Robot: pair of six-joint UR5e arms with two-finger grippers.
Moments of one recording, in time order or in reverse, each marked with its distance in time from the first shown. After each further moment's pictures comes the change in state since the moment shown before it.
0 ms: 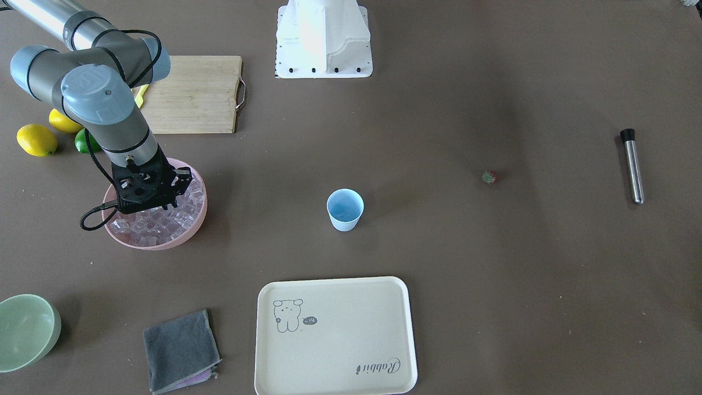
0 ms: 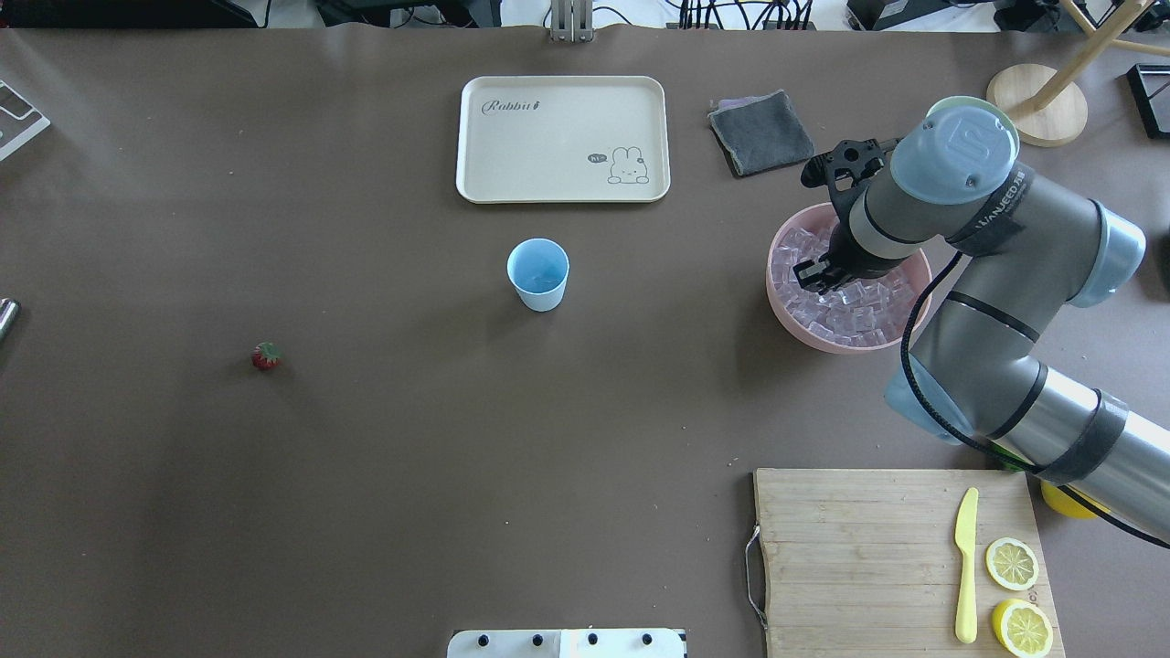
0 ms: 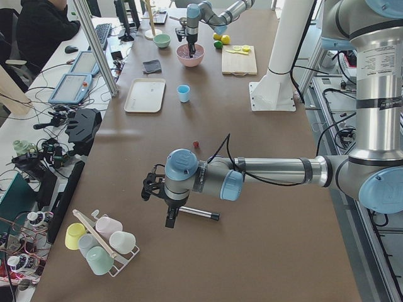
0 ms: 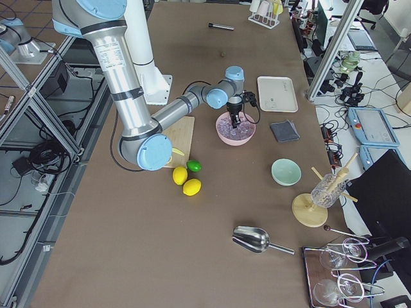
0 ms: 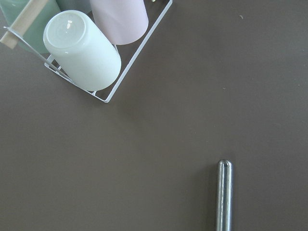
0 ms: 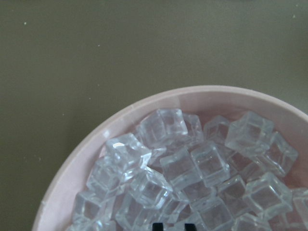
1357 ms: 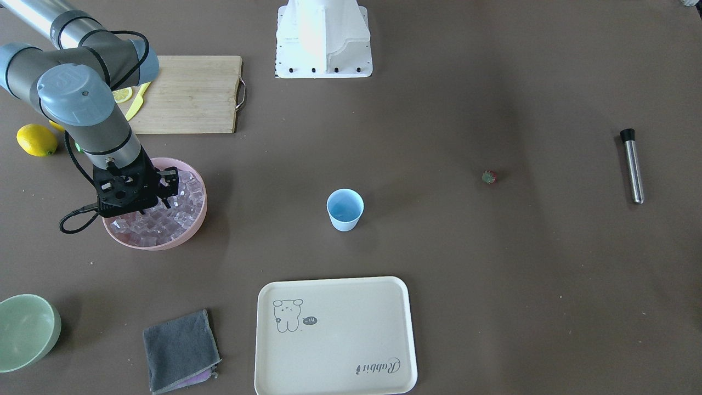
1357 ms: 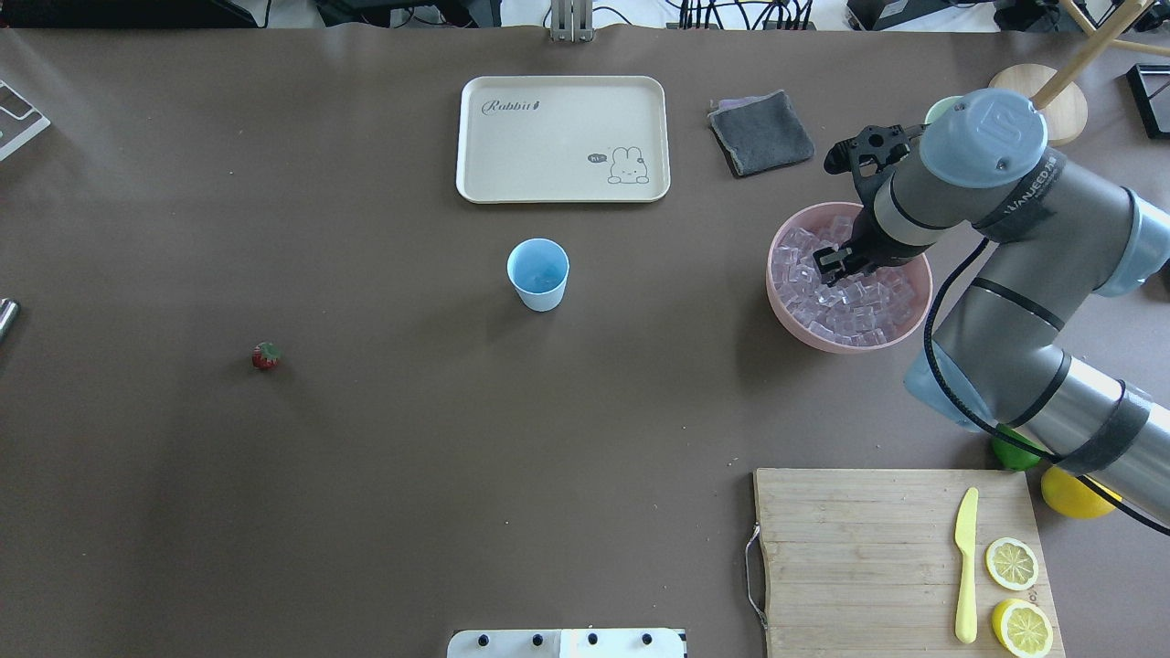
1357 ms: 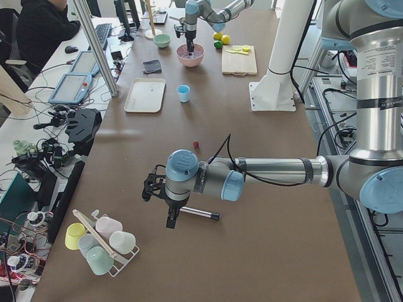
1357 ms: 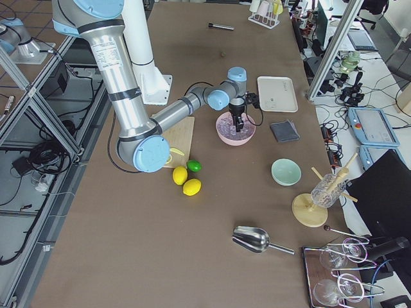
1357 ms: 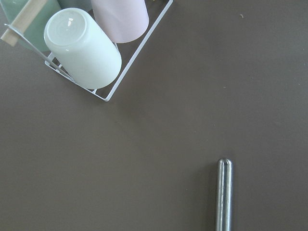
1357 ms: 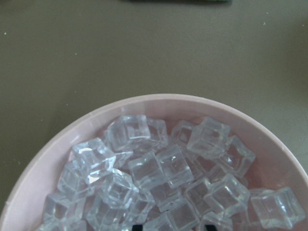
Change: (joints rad) left arm -0.001 0.005 0.001 0.000 -0.002 0.000; right arm 0.025 -0.027 0.008 -0.001 -0.010 -0.031
